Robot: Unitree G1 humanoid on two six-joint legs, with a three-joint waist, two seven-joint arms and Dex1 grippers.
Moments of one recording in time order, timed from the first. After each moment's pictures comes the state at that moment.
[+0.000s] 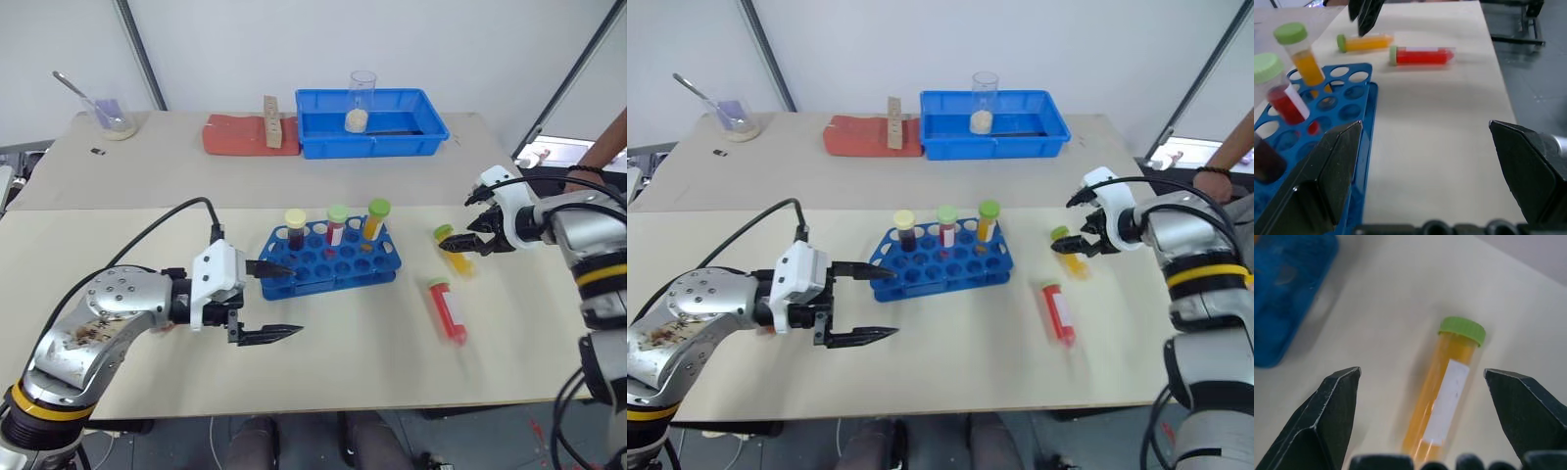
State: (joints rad) left arm -0.26 0.83 -0.01 -0.56 -0.59 0.53 -1.03; right arm -1.07 -0.80 0.34 0.78 0.05 0.73 1.02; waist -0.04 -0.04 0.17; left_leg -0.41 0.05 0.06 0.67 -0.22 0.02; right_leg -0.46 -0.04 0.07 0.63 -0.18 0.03
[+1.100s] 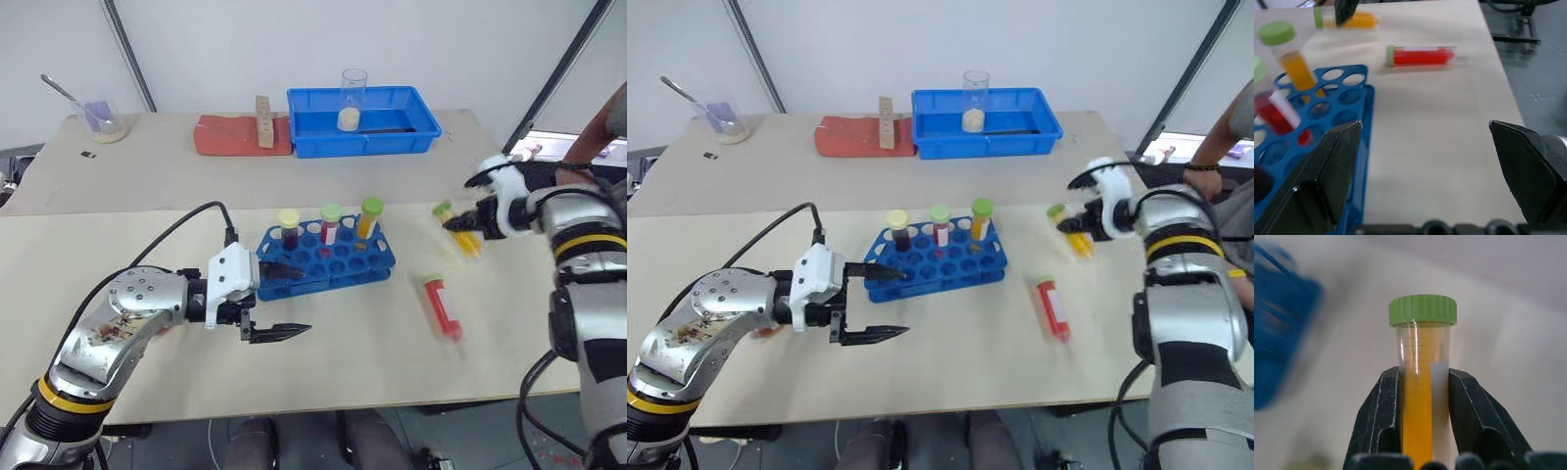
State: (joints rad) left arm -0.27 0.78 -0.04 -0.49 -0.53 0.50 -1.03; right arm -0.99 -0.78 -0.02 0.68 0.07 0.65 1.13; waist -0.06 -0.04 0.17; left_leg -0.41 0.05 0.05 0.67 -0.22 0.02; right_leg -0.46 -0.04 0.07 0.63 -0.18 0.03
